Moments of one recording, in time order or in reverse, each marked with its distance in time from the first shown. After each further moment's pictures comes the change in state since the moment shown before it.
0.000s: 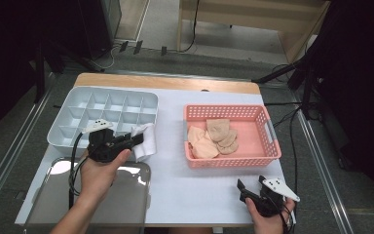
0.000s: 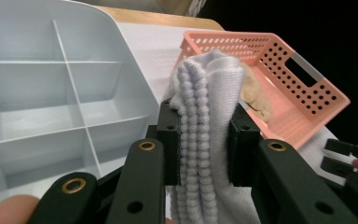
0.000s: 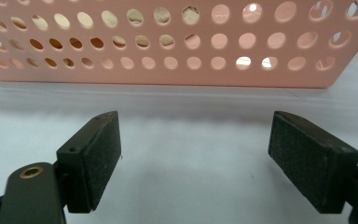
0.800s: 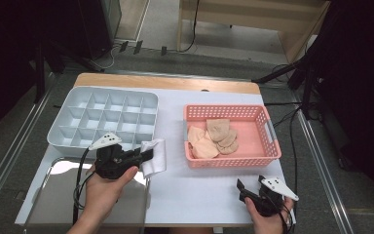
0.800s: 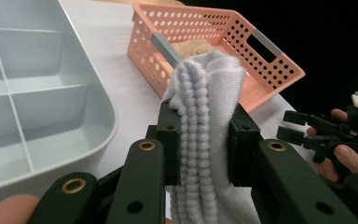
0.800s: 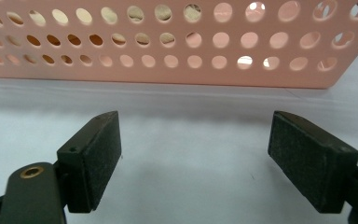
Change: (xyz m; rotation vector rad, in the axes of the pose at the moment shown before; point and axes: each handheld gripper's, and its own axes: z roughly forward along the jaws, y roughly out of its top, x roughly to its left) left arm -0.033 -0.024 -0.009 0.041 -0.097 0.022; right arm 0.001 0.001 0.001 0.011 -0.012 -0.014
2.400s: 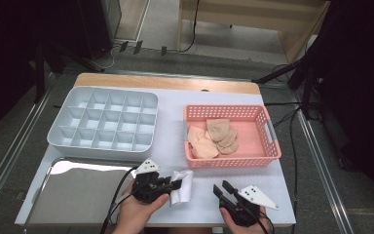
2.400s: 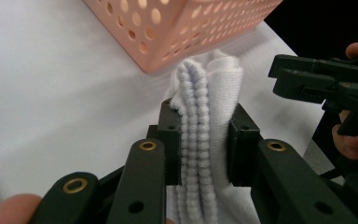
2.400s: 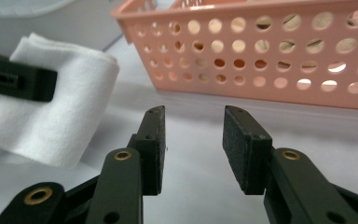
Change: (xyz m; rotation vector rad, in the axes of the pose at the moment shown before) left arm -0.036 -0.069 0.067 0.175 -0.093 0.016; right arm 0.072 0.003 -0.020 -0.051 0.270 -0.003
